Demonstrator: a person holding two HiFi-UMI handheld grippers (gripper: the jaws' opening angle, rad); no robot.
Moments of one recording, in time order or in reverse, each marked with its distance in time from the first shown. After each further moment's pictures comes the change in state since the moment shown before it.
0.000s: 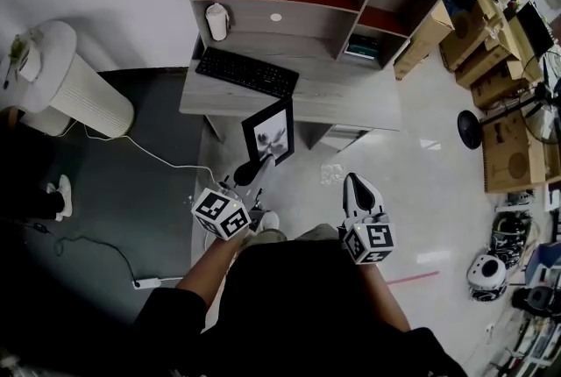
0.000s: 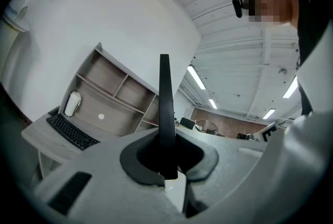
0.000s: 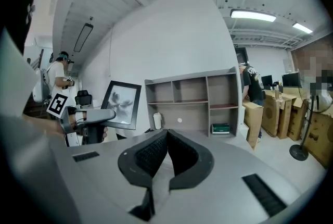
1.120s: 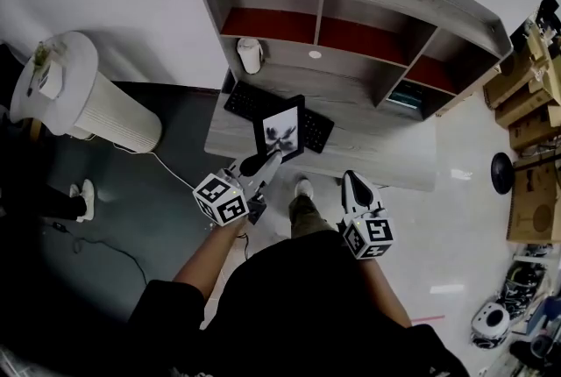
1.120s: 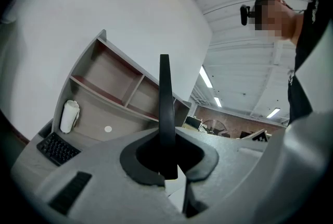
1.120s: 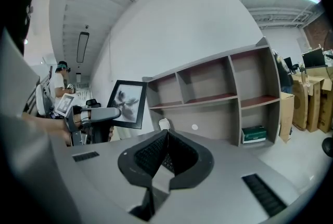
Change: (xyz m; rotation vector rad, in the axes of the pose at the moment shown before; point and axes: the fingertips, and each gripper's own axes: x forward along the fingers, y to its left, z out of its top) left arm 0.119 0.165 0.071 0.006 0.043 0.003; right arm 0.235 -0.016 0.039 0.065 0.000 0.182
